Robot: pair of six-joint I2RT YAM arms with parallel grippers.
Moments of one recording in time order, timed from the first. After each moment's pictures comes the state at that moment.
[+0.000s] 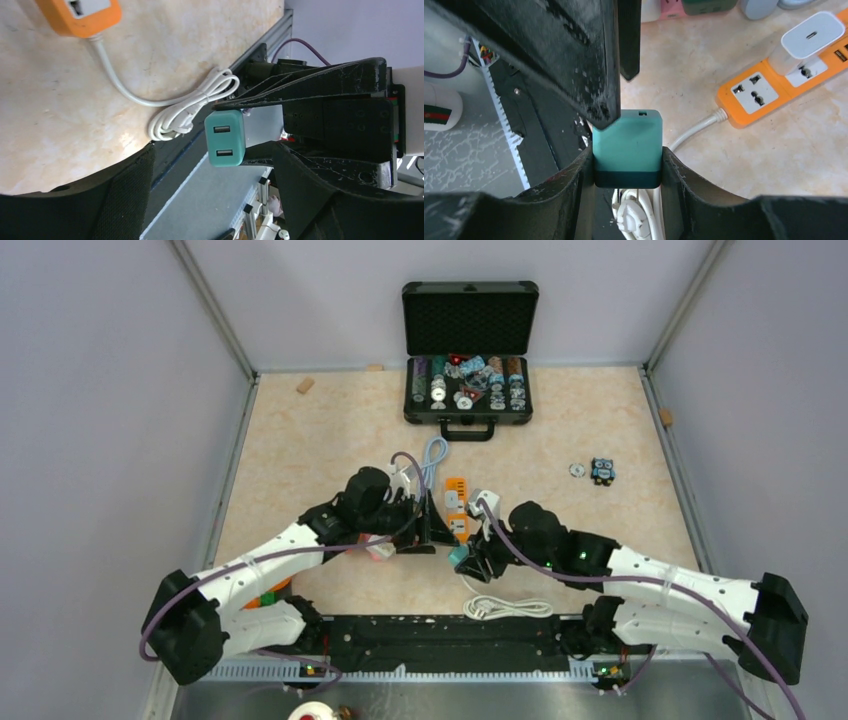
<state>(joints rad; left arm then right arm) -0.71 1.10 0.69 -0.21 0.55 -0.93 1.04 0.93 0.58 -0.19 -0.18 0.22</state>
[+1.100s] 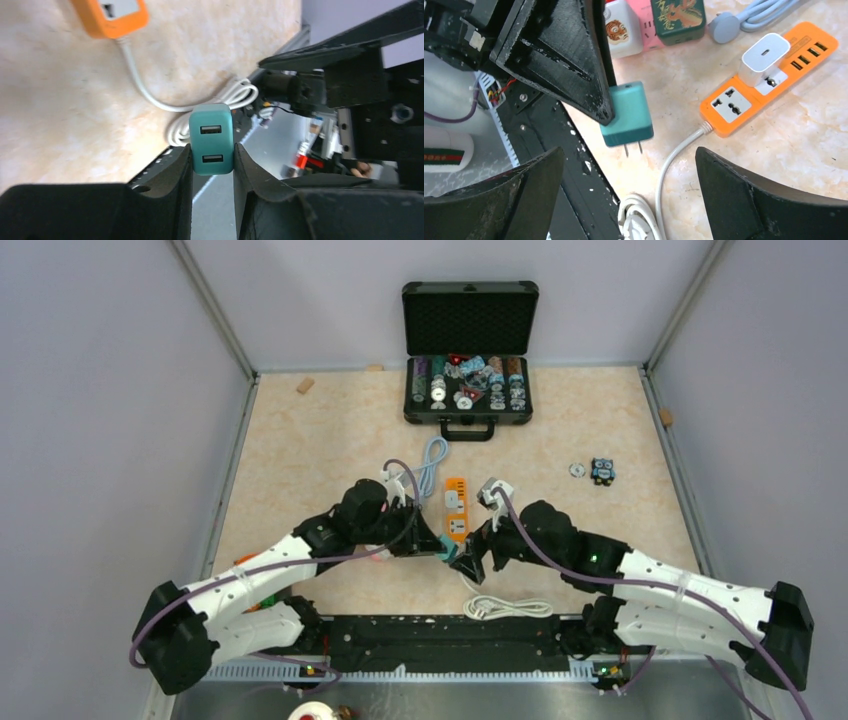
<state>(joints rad) -0.78 1.05 0.61 -0.13 0.47 -0.97 1.05 0.87 0.60 -0.17 -0.07 0.30</state>
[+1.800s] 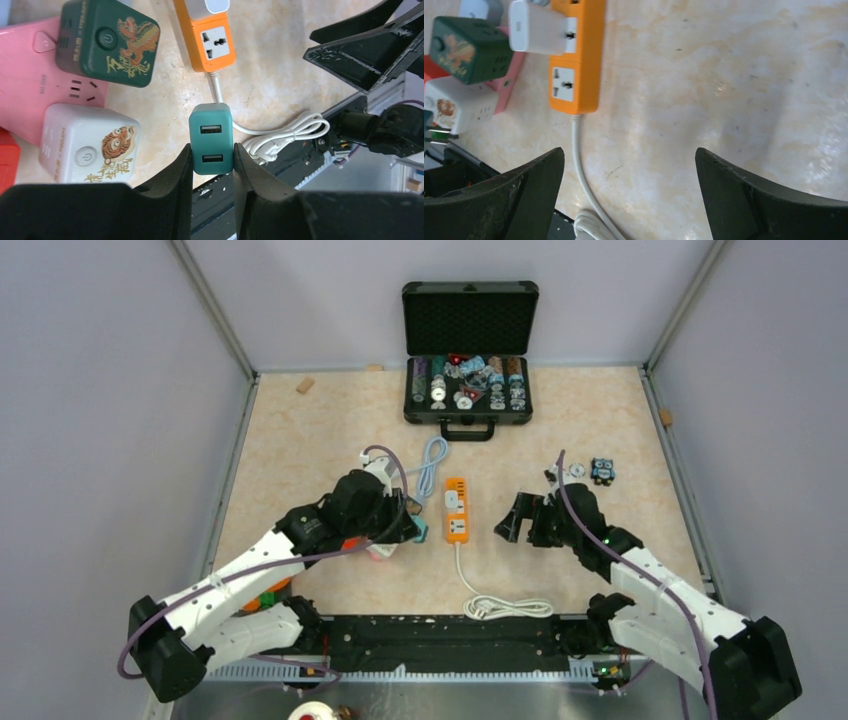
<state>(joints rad) -0.78 0.97 0.79 -0.52 0.10 -0.72 0.52 0.88 0.45 -0.23 -0.15 0.61</state>
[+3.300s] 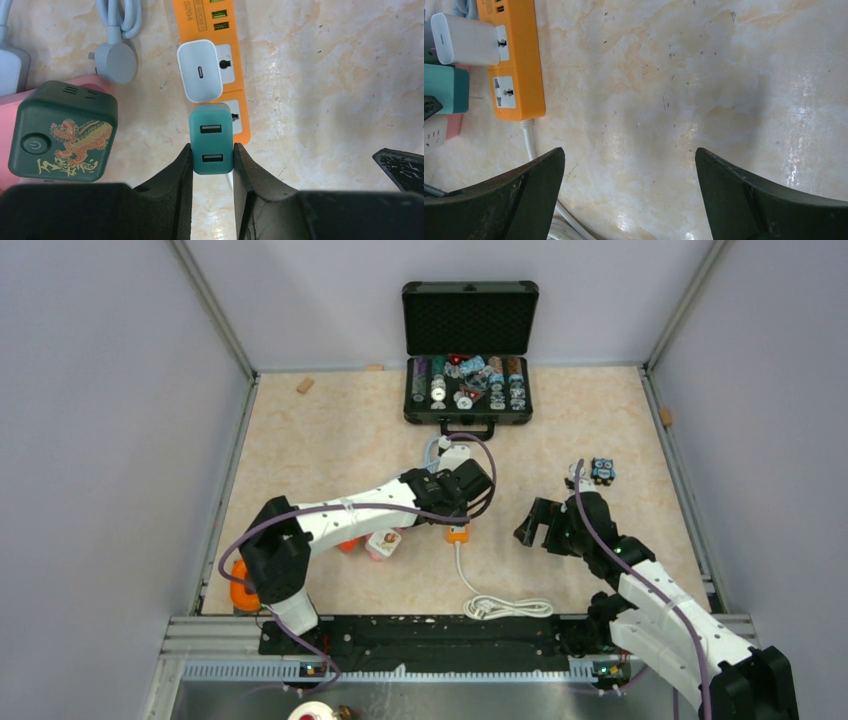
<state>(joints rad) -1.02 1.69 1.32 -0.69 -0.39 -0.81 0.41 0.76 0.39 -0.39 -0.05 0.60</state>
